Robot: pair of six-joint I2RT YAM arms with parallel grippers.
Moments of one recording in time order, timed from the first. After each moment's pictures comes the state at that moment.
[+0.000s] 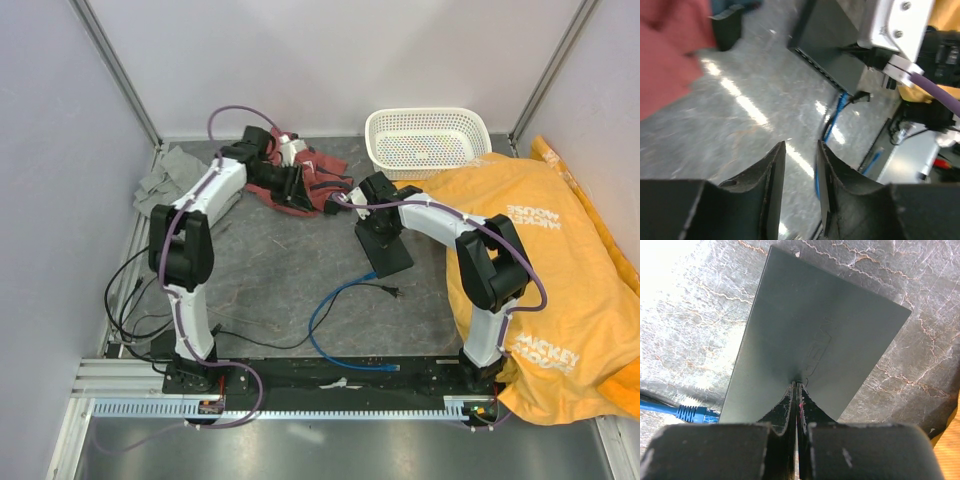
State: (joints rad) left arm -0.24 2.01 1.71 -0.79 0.81 0.00; right arm 0.52 1.89 1.34 -0.66 0.06 -0.26
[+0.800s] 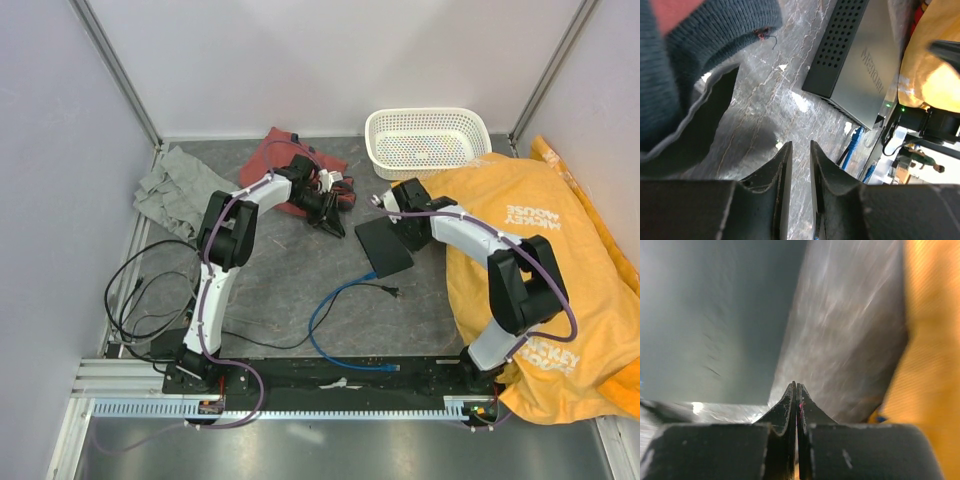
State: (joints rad) left arm -0.41 2.41 1.85 -0.65 0.90 -0.16; right arm 0.41 1.65 1.15 -0.61 0.15 -0.28
